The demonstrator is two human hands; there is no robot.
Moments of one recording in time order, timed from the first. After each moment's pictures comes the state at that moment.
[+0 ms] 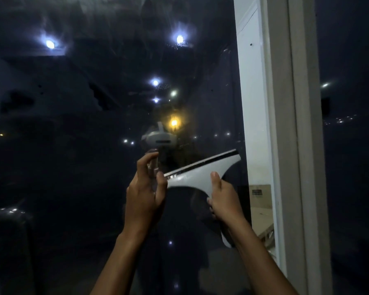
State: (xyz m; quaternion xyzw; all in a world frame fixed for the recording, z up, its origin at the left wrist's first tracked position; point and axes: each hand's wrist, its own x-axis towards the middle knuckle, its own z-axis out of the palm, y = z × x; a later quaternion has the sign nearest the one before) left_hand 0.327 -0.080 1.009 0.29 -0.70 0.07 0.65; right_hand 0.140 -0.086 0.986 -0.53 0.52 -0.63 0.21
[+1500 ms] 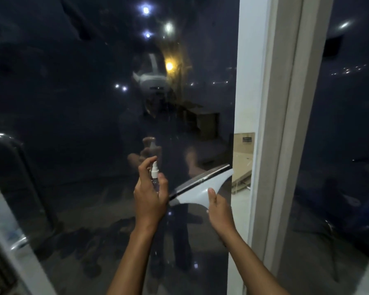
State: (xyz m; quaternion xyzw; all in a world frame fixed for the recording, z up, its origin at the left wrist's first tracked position) left_hand 0.299 -0.038 0.845 0.41 -0.64 -0.07 0.65; right_hand 0.126 -0.046 0.765 -0.48 0.65 -0.53 0.28
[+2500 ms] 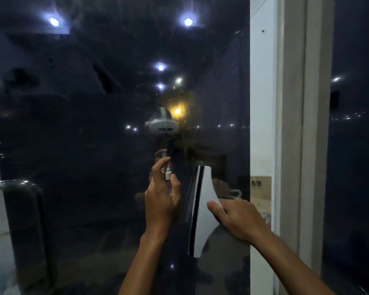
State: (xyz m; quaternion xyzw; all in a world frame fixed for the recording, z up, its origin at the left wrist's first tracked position) left_hand 0.303 -0.072 0.951 0.34 -0.66 0.00 0.67; right_hand 0.103 -0.053 0.922 -0.74 0.58 -0.33 -0.10
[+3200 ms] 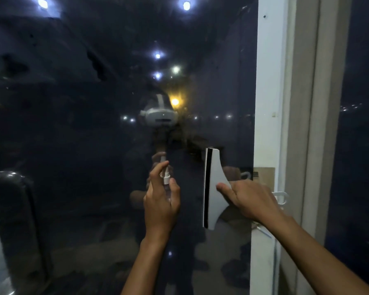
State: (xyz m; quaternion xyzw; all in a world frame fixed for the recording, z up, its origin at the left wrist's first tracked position) left_hand 0.302 -0.087 0.920 0.35 -0.65 -0.01 0.68; right_hand 0.077 -0.078 0.939 -0.71 0.63 -0.23 -0.21
